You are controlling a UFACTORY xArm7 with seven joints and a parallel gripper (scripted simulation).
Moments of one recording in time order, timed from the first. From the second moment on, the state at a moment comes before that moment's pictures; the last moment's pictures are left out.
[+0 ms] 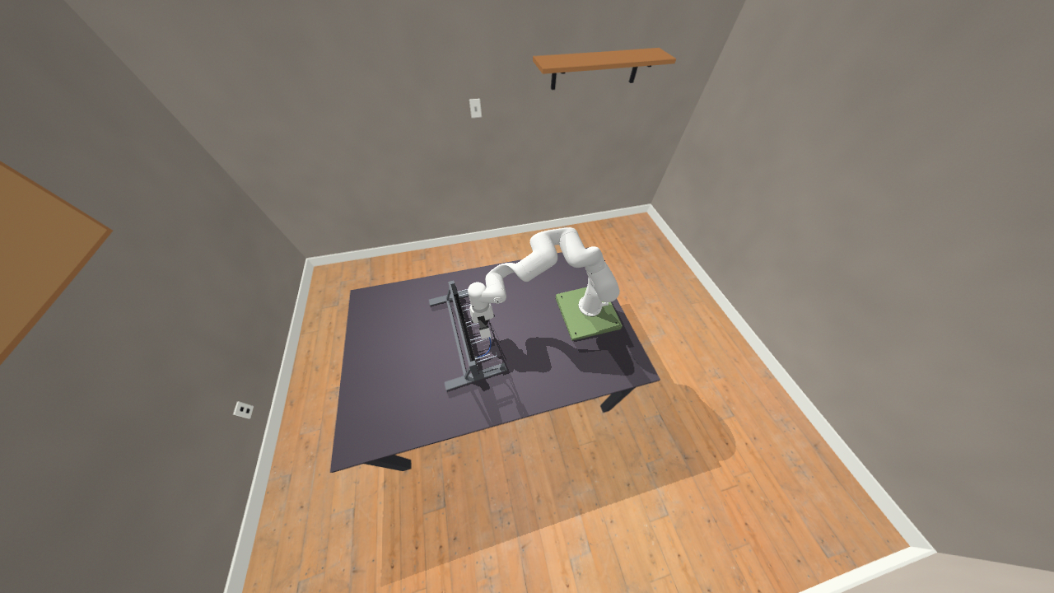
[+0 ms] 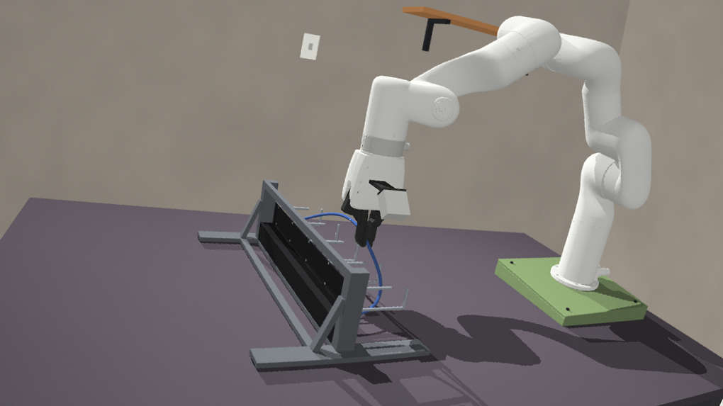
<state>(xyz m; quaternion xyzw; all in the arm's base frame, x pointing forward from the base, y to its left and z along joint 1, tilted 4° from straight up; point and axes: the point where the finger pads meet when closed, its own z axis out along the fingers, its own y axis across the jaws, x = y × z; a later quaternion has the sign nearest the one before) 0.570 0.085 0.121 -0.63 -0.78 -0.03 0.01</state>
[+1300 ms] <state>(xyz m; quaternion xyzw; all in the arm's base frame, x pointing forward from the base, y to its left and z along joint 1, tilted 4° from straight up) 0.570 0.087 0.097 -0.63 -0.78 -0.03 0.01</state>
